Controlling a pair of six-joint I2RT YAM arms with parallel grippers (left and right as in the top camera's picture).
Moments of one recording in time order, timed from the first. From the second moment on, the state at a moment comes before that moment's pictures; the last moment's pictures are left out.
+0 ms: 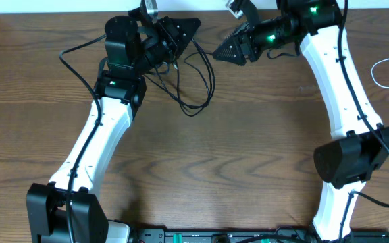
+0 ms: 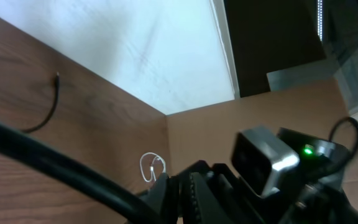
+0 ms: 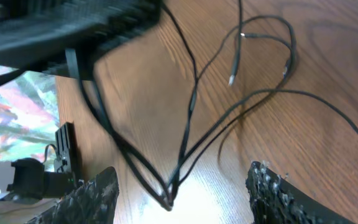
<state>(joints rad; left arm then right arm) -0.20 1.58 1.25 0.19 0.65 -1.18 0.27 2.08 2.23 -1.21 -0.88 -0.33</state>
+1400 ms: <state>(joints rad) -0.18 1.58 1.25 0.42 0.88 -1.43 0.35 2.07 2.23 -1.11 -0.24 0.04</state>
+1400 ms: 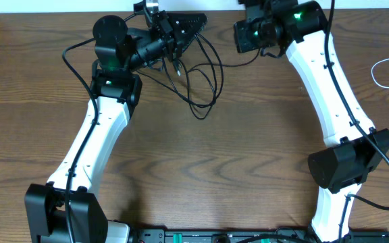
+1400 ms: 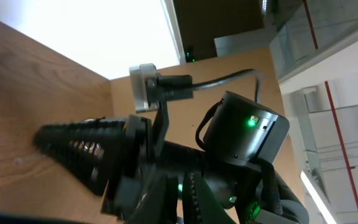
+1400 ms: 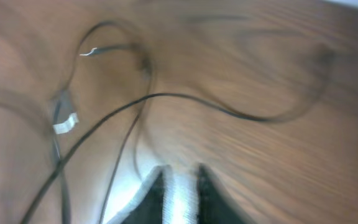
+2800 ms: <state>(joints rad) -0.20 1.58 1.25 0.34 0.89 -1.38 0.40 2.07 2.22 -1.02 -0.47 -0.20</state>
